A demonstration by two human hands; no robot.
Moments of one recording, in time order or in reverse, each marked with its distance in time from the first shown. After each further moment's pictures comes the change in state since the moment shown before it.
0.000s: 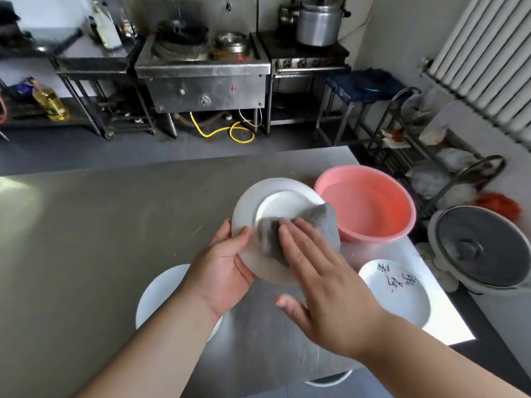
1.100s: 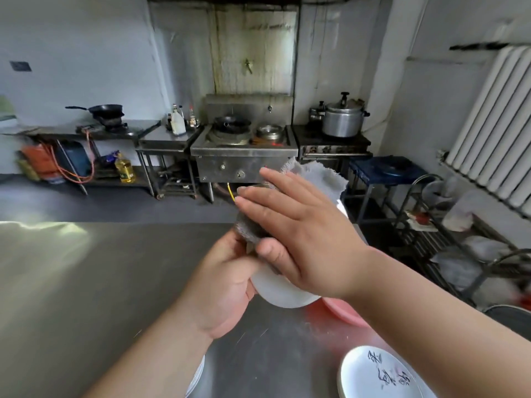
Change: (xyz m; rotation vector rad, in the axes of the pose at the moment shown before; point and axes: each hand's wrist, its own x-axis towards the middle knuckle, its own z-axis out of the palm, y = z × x) left_hand -0.042 0.021 0.165 0.362 -0.196 0.438; right_hand 0.099 0.042 -0.163 -0.131 0.189 -0.497
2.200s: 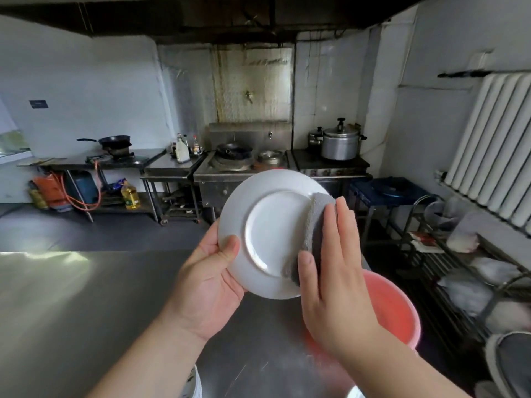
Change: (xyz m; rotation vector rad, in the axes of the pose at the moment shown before) left_hand 0.029 0.024 -0.003 -0.213 -0.048 0.123; right_hand -0.048 -0.009 0.021 0.239 0.339 0.690
